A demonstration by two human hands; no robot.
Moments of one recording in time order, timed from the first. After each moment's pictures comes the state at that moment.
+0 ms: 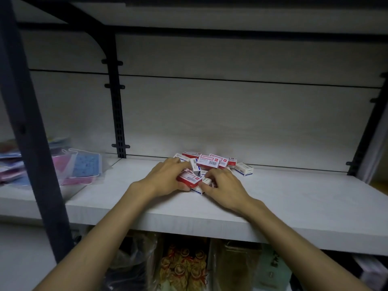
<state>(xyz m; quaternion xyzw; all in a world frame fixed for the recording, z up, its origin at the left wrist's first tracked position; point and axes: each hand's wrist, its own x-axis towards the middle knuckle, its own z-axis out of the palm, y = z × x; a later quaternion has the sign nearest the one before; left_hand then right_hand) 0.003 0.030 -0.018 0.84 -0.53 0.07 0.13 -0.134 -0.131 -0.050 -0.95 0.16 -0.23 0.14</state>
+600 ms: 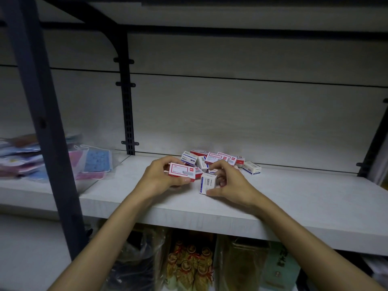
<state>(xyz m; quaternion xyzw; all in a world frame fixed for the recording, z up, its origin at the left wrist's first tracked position) -0.019 0.077 -0.025 0.73 -0.34 -0.11 0.58 -0.140 -0.125 -0.045 -0.89 0.10 -0.20 0.39</state>
